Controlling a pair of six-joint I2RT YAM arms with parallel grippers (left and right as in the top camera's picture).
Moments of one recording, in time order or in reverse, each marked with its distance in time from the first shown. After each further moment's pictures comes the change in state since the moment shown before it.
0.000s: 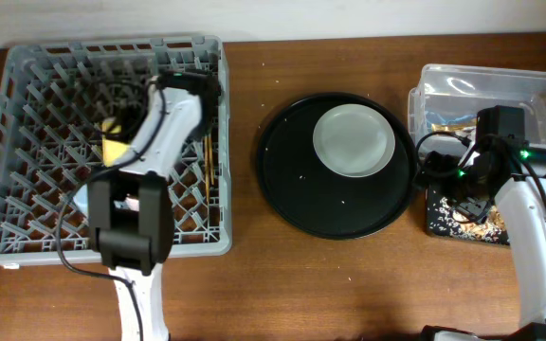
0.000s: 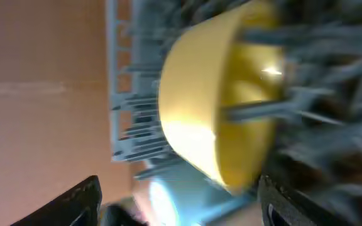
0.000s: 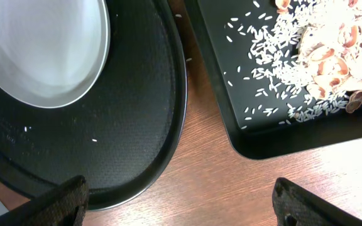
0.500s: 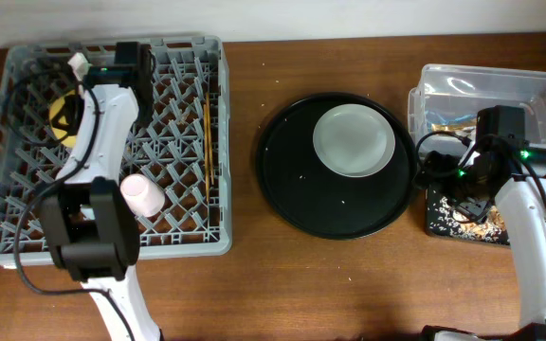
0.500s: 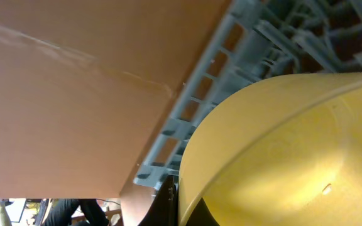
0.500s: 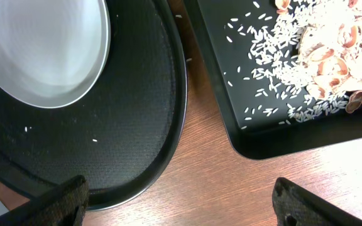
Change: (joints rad) left arm 0.250 -0.068 -0.014 0.291 -0.178 0.025; right arm 0.000 -0.001 0.000 0.002 0.000 0.000
